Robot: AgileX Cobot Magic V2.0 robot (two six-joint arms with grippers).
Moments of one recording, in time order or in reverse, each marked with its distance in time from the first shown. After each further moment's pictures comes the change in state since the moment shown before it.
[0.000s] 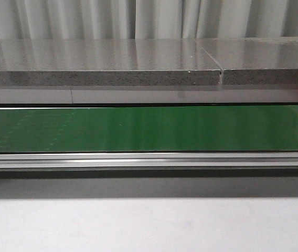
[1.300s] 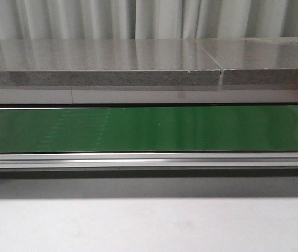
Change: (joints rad) left arm 0.000 0.000 0.000 0.000 -0.011 0.000; right arm 0.142 -1.003 0.556 -0.006 0.113 -0.001
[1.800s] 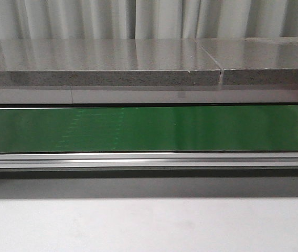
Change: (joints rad) left arm 0.000 0.061 0.000 -0.002 -0.023 -0.014; right arm 0.000 -0.068 0.008 0.000 0.028 -0.004
